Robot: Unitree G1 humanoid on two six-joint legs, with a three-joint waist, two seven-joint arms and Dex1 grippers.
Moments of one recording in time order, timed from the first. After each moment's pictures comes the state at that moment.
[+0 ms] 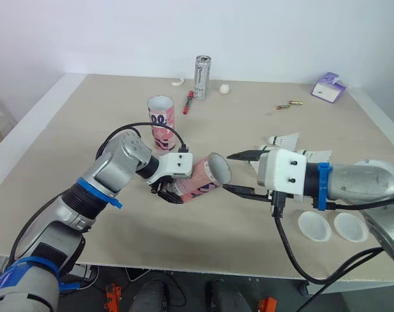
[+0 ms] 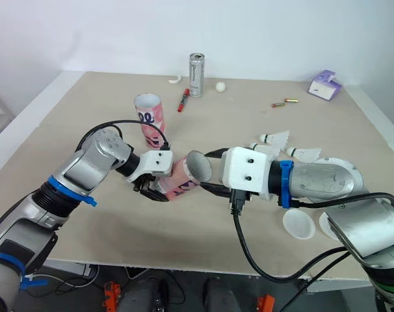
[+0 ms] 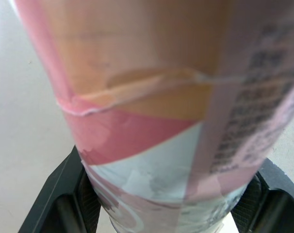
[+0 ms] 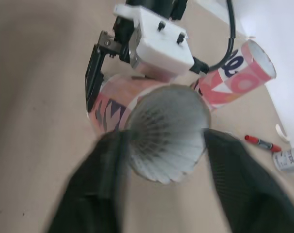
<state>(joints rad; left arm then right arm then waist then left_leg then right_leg) -0.91 0.57 -0.53 0.10 0.10 0.57 -1.42 -0.44 -0.99 0.05 -0.72 0.46 0.57 0.81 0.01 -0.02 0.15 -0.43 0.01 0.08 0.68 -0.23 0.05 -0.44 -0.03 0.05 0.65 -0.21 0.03</state>
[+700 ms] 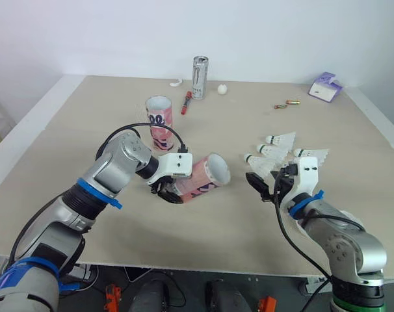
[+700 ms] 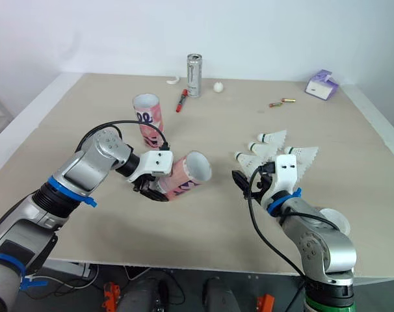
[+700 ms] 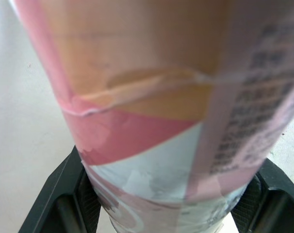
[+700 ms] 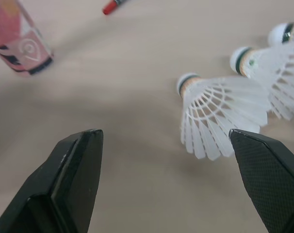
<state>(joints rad) -0.90 0.57 -0.52 0.10 0.10 0.57 -1.42 -0.17 -0.39 -0.25 -0.45 0.59 0.88 0.19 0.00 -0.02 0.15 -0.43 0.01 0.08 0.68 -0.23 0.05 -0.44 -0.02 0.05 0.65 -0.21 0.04</state>
